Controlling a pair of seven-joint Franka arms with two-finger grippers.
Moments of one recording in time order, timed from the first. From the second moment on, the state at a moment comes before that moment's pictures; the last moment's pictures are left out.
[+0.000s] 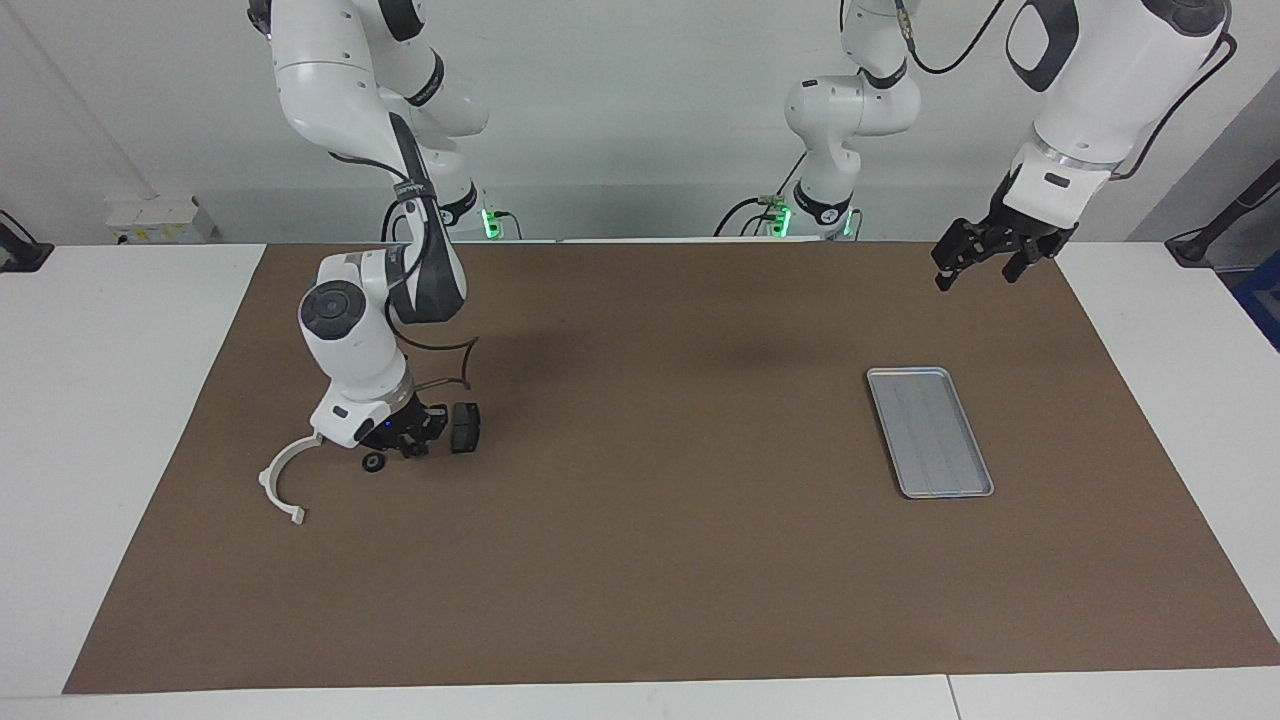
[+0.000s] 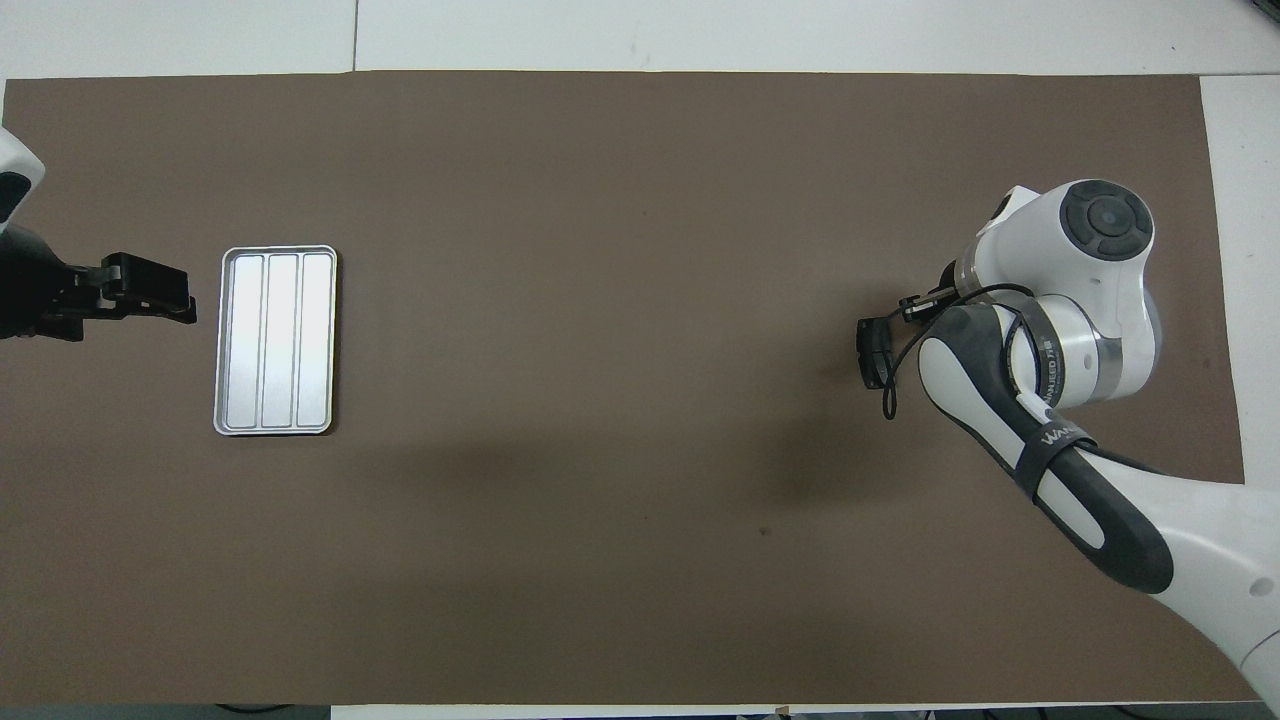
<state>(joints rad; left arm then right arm) -0.05 -0.02 -0.04 -1.63 -0.02 1.60 -0.16 -0.11 0.36 0.18 -1.96 -0.12 2.30 -0.09</state>
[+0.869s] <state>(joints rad) -0.05 -0.02 -0.04 -1.63 -0.02 1.60 -0.16 -0.11 0.37 0.18 -1.96 -0.12 2.30 -0.09</state>
